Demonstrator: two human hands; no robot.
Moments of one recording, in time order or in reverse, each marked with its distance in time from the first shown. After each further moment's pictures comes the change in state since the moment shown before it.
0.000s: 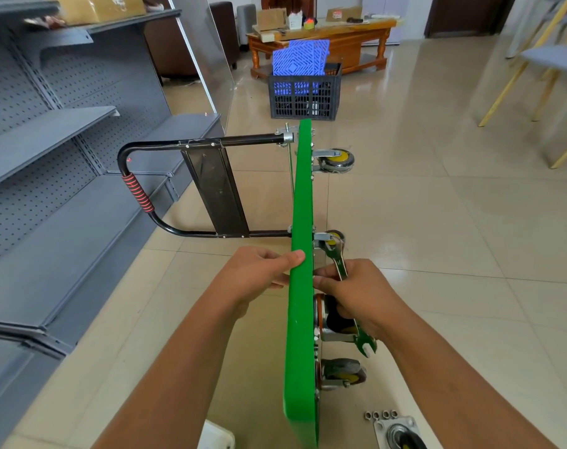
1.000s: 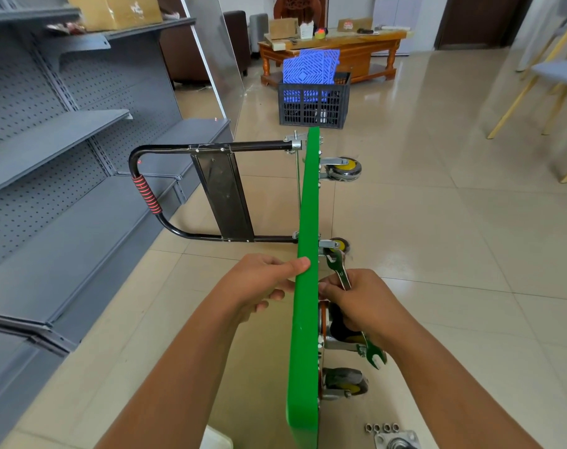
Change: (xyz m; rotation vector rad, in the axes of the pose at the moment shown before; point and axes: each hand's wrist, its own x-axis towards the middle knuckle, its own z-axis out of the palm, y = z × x) left_hand 0.012 -0.013 -0.006 -0.038 -0.018 -0.052; right_hand -0.003 0.000 -0.003 -0.178 -0.013 -0.070
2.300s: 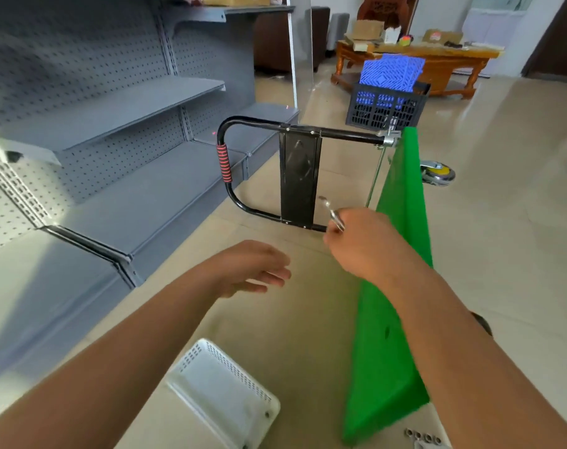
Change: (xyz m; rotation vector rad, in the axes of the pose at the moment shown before) left_hand -0.029 -0.106 -0.149 -0.002 -0.046 0.018; right_hand -0.027 -0.121 0.131 -0.803 -0.007 -0.370
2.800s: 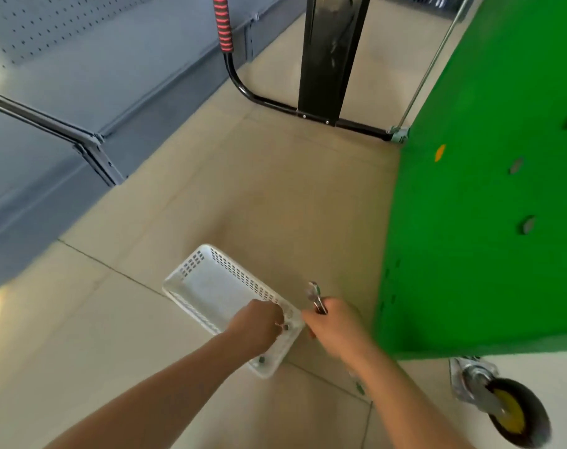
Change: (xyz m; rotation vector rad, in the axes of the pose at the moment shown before) left_hand 0.070 -0.322 0.111 0.720 -0.050 -0.093; right_hand -0.088 0.102 0.330 0.327 -0.421 0.468
